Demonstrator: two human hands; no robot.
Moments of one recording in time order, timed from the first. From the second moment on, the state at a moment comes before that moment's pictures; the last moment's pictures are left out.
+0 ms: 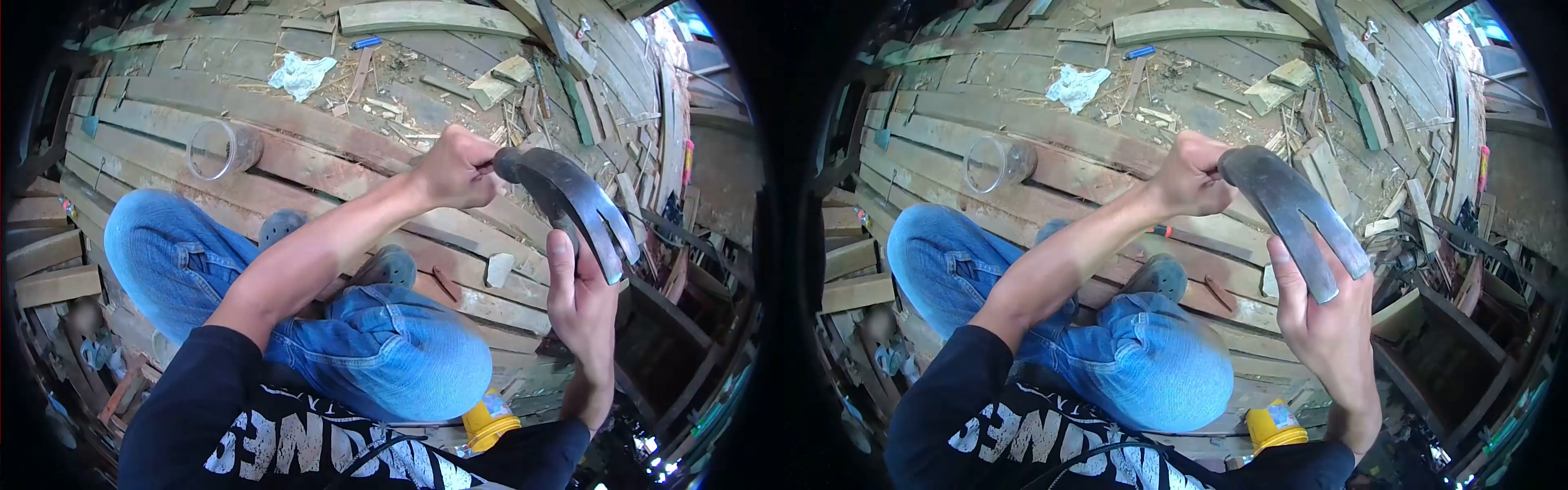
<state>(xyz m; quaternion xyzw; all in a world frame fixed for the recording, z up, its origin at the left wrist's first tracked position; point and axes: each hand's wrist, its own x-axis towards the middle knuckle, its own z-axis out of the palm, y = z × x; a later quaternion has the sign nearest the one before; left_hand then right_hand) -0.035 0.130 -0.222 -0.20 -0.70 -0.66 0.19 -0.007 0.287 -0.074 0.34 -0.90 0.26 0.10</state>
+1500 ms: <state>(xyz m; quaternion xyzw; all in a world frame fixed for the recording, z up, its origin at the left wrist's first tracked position) -0.035 0.133 -0.221 -0.20 -0.67 -0.69 0.19 -0.002 0.292 -0.061 0.30 -0.91 0.27 0.06</state>
